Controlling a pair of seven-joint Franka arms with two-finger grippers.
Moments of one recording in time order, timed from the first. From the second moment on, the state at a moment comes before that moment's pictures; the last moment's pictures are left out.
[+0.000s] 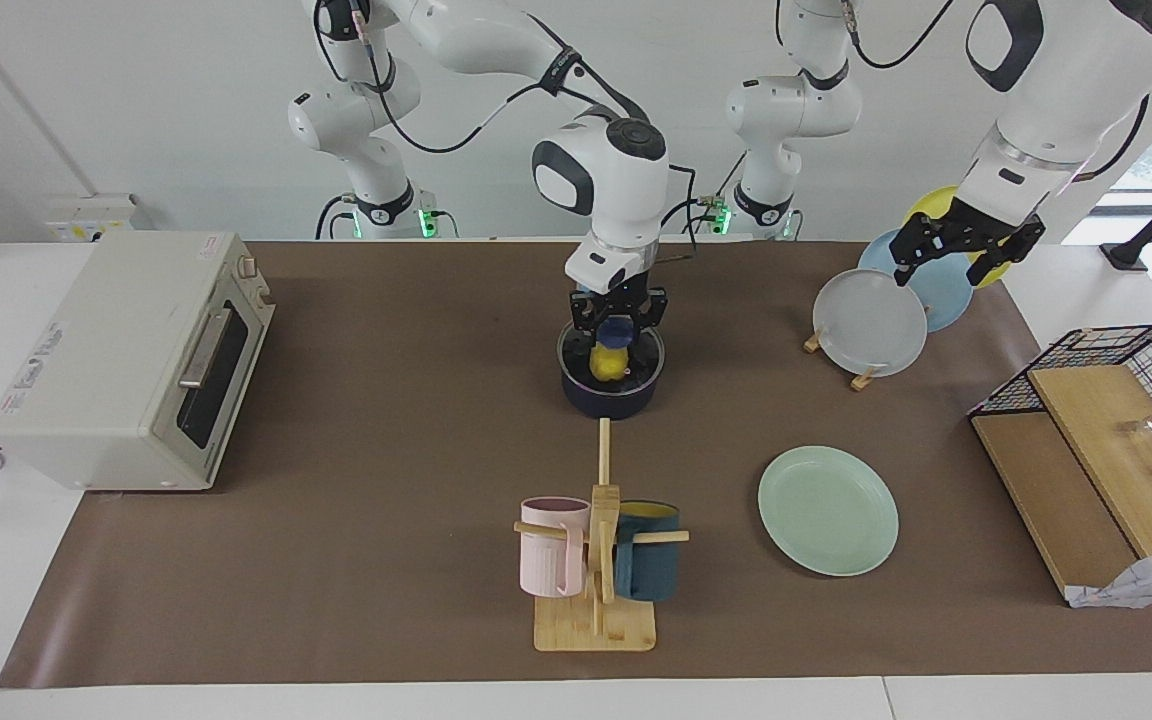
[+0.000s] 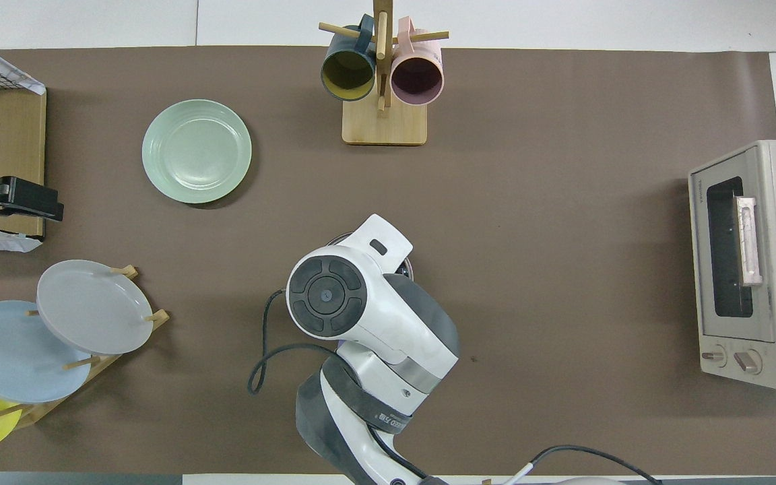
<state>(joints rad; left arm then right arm) -0.07 -0.02 0.01 -1.62 0.01 1.58 0.02 0.72 0.32 0.05 -1.72 -0.11 2.10 0.77</state>
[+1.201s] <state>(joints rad) -0.07 -0.02 0.01 -1.62 0.01 1.58 0.02 0.58 0.25 0.04 -1.64 -0.11 1.95 0.72</state>
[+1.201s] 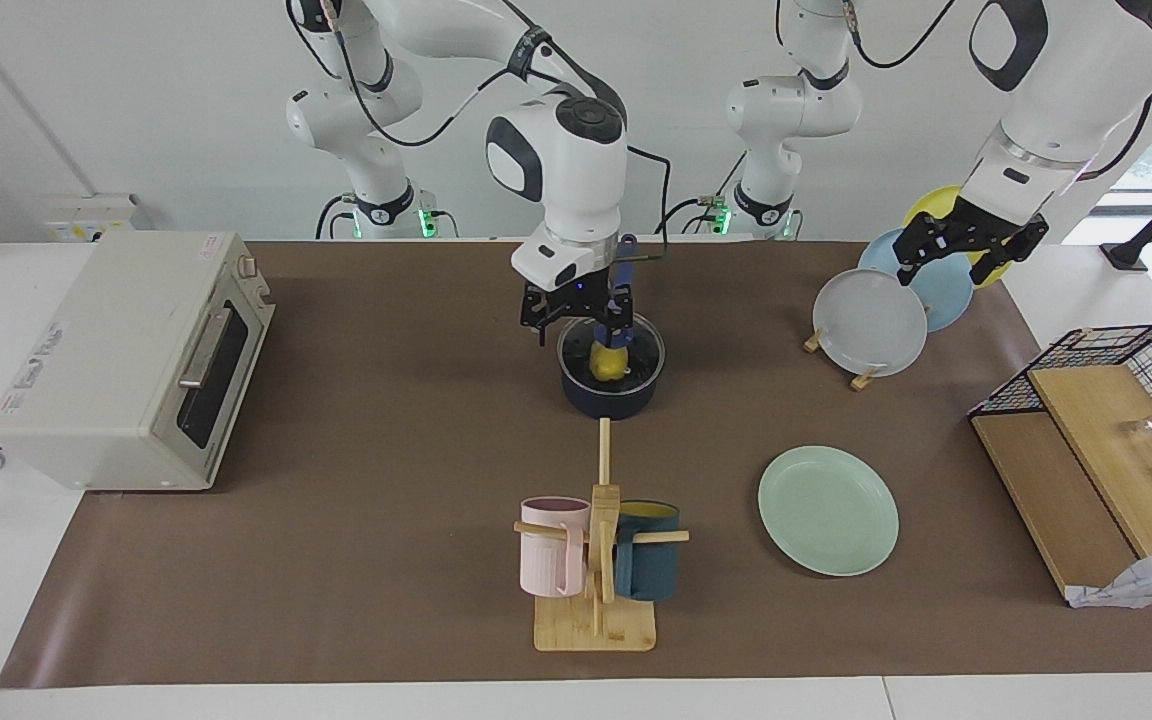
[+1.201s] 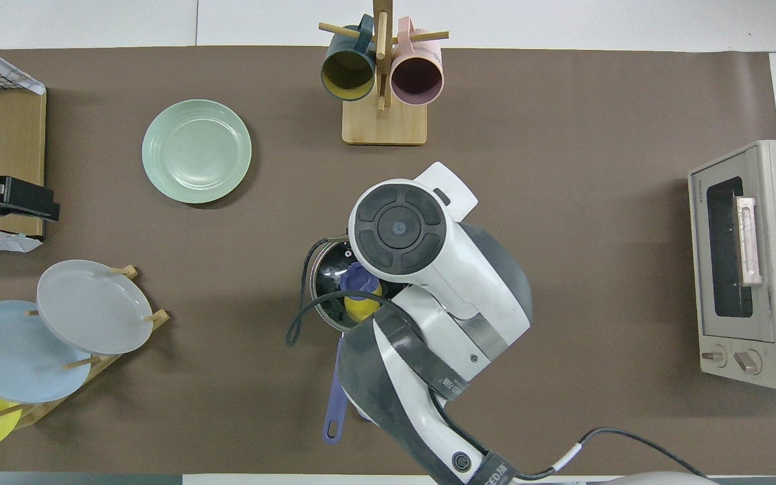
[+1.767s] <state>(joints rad) -0.07 -0.02 0.01 -1.62 0.01 1.58 0.02 0.21 -0.02 0.03 -1.63 -0.11 1.58 0.29</state>
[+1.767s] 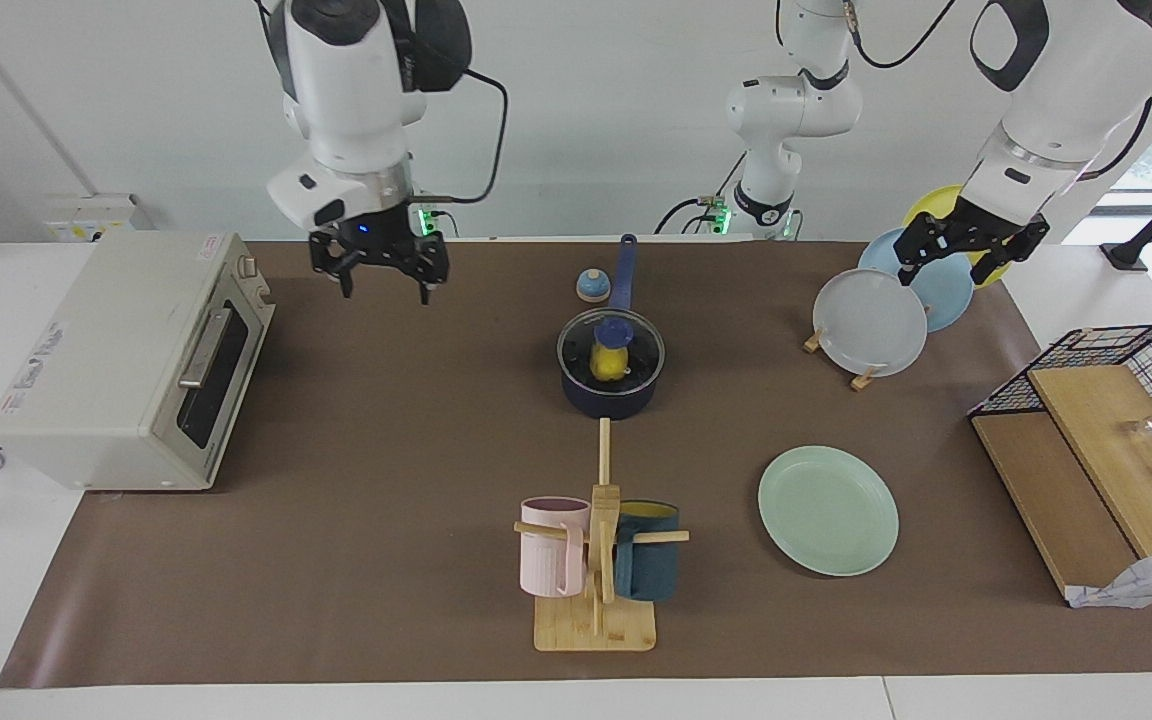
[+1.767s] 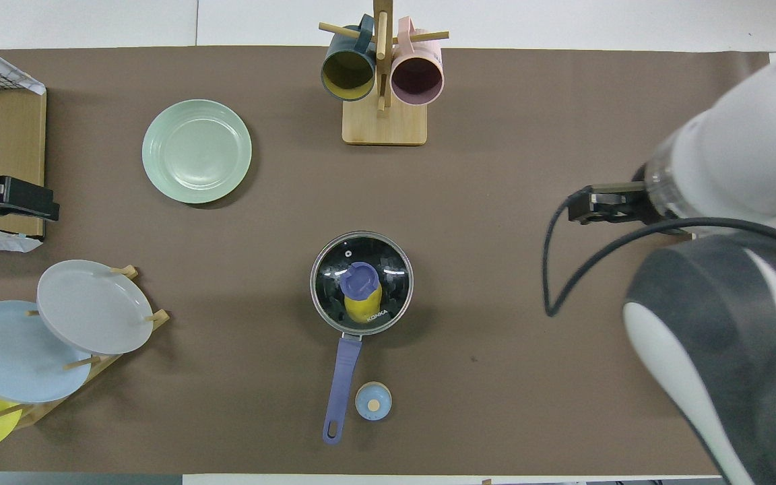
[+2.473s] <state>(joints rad) -0.07 -0.02 0.01 -1.62 0.01 1.58 0.02 0.08 -0.04 0.00 -1.66 -0.11 1.55 0.13</state>
